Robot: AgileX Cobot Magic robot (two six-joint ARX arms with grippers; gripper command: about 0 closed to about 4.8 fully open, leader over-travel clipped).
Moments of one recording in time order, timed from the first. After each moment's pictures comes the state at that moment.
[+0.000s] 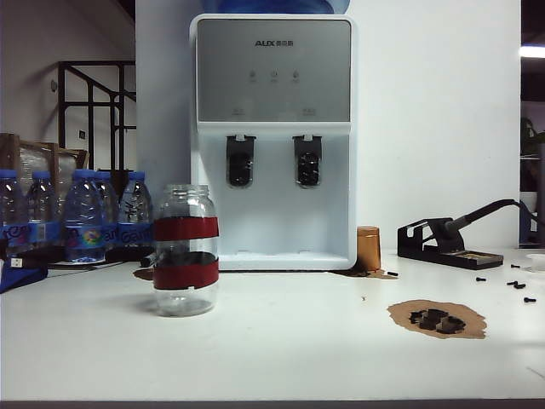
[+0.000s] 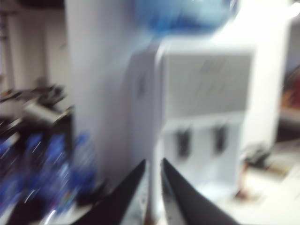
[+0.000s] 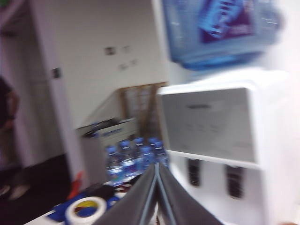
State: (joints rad) left arm -0.06 0.02 0.24 0.00 0.27 -0.06; right arm 0.19 0.30 0.50 0.05 -0.51 0.23
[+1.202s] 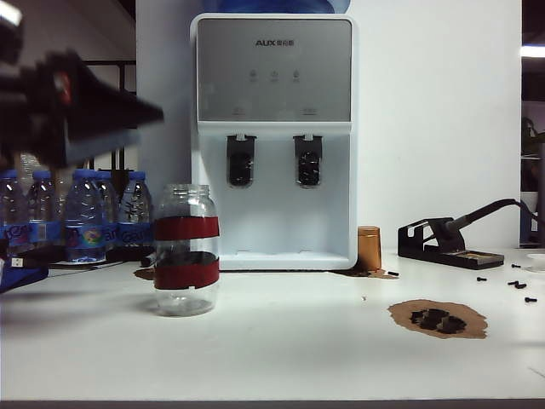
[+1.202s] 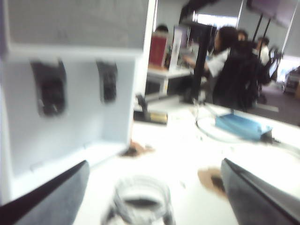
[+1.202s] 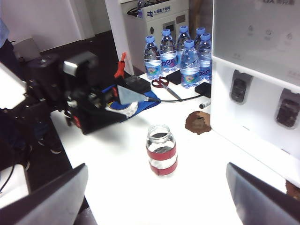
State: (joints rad) left arm -0.15 1.58 0.40 1.25 0.83 -0.15; right arm 0.19 0.84 0.93 -0.49 -0.75 -0.20
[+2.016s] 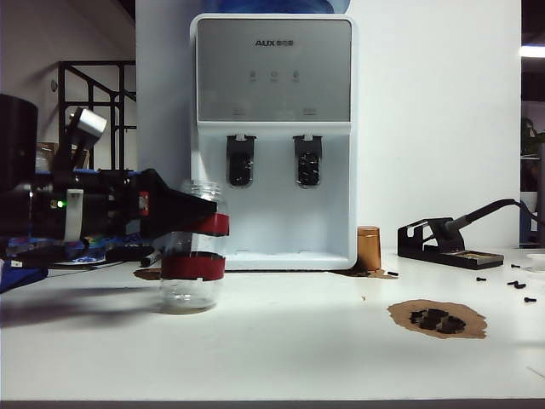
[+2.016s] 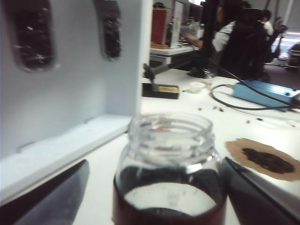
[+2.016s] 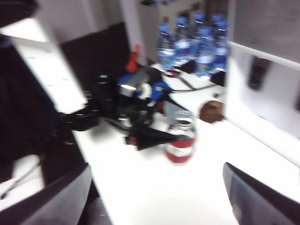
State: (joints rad) left arm -0.23 2.02 0.60 1.38 0.75 -0.02; right arm 0.19 0.85 0.93 -0.54 -0.77 -0.22
